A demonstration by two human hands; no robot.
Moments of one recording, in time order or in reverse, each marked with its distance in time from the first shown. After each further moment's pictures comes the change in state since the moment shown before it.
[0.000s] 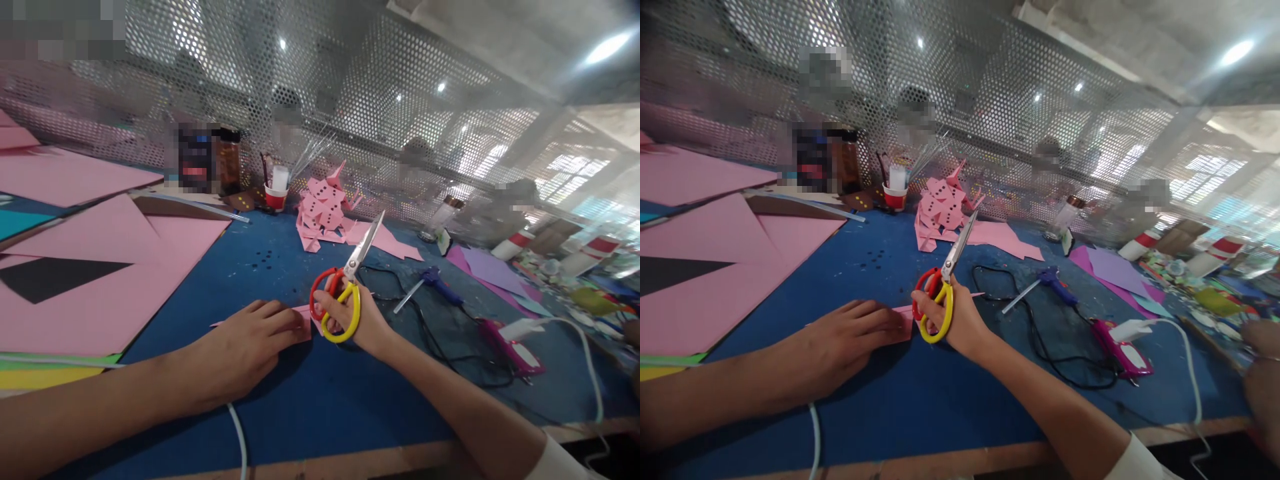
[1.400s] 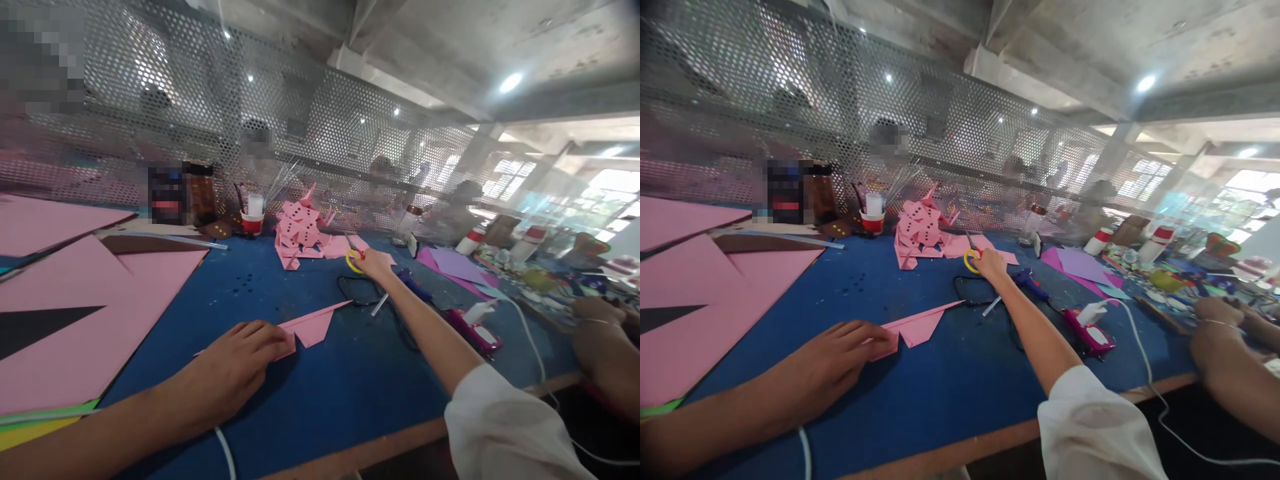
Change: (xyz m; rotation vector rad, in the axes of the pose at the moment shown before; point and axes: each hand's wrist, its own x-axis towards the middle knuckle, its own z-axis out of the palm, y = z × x) left_hand -0.003 -0.006 0.004 -0.132 0.087 -0.002; right_hand 0.093 -0.019 -0.150 -1.238 0.448 0.339
